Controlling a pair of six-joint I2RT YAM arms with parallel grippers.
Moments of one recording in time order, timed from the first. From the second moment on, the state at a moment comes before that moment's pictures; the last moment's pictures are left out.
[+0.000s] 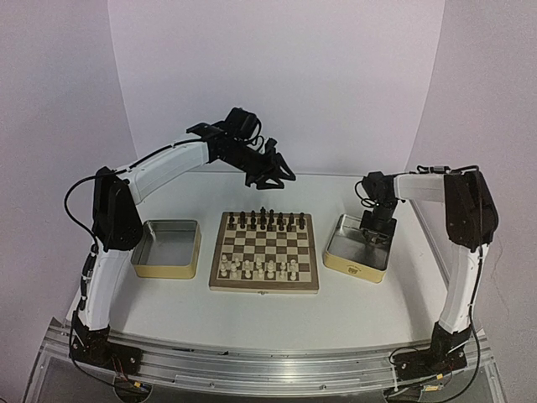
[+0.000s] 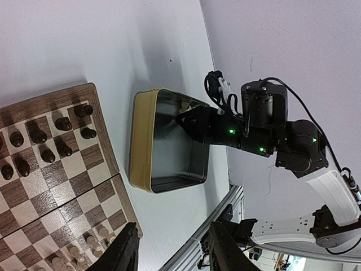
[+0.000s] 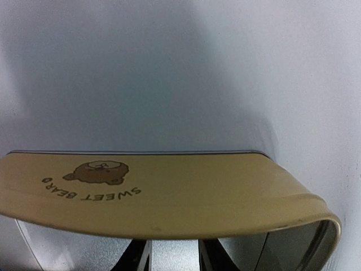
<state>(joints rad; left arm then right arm) -0.70 2.28 2.30 -0.75 0.58 -0.79 0.25 2.04 1.44 -0.80 0.13 0.67</state>
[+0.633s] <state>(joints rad) -0.70 2.28 2.30 -0.74 0.58 -0.82 0.24 2.06 1.43 -0.74 0.17 0.63</state>
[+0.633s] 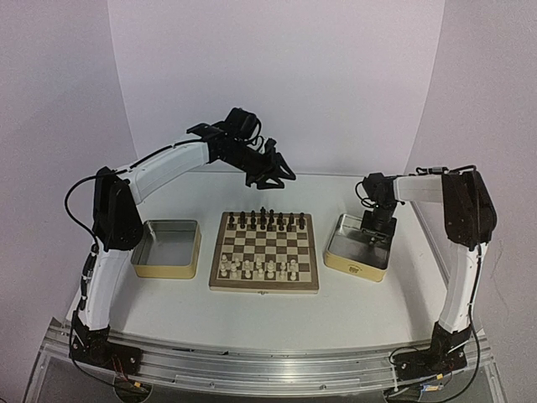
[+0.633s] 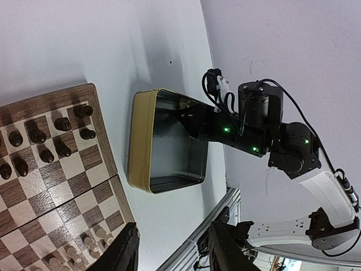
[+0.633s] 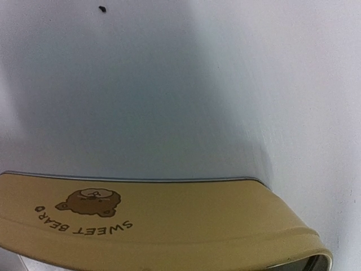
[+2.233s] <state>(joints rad) -0.70 2.28 2.28 -0.71 0.58 -0.82 0.24 1.91 1.29 -1.01 -0.29 0.30</state>
